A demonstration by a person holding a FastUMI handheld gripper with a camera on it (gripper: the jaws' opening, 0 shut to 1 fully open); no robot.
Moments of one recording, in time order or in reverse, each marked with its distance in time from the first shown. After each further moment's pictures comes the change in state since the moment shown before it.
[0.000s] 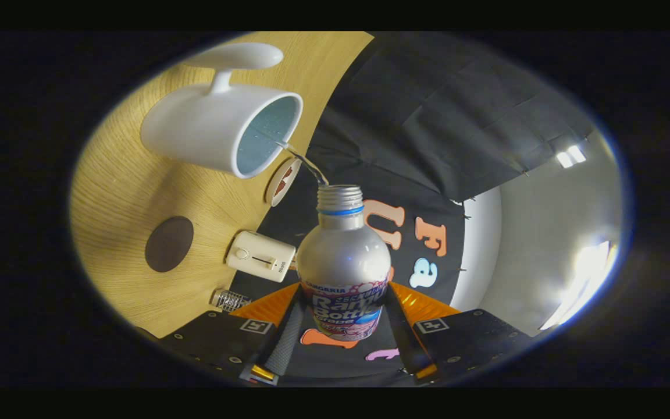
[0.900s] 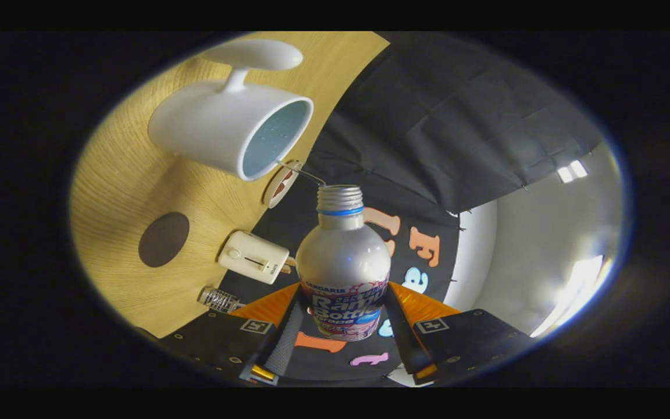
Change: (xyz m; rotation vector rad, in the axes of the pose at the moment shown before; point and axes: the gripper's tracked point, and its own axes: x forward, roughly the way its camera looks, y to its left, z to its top) arm -0.004 -0.001 0.008 -0.064 -0.045 -0.020
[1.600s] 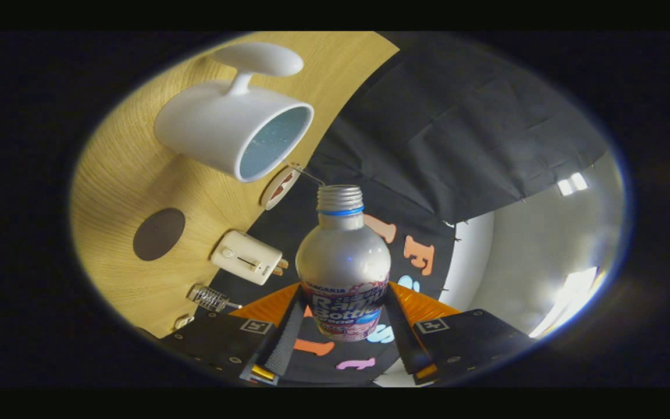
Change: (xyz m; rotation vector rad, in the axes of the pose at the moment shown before) arm 0.001 -0.011 0.003 -0.063 -0.042 -0.017
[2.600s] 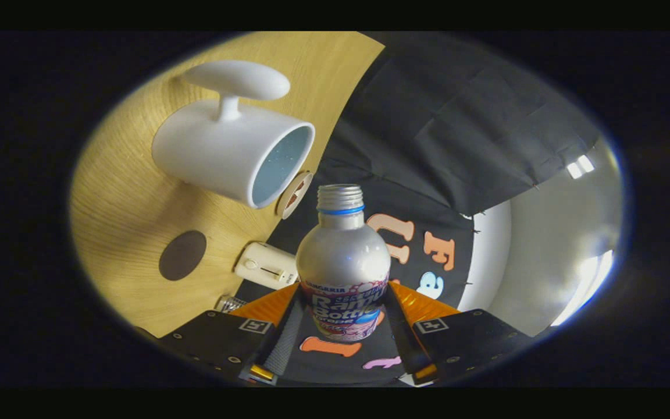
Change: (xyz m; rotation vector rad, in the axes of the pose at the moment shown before) arm -0.004 0.025 0.013 0.163 0.012 0.113
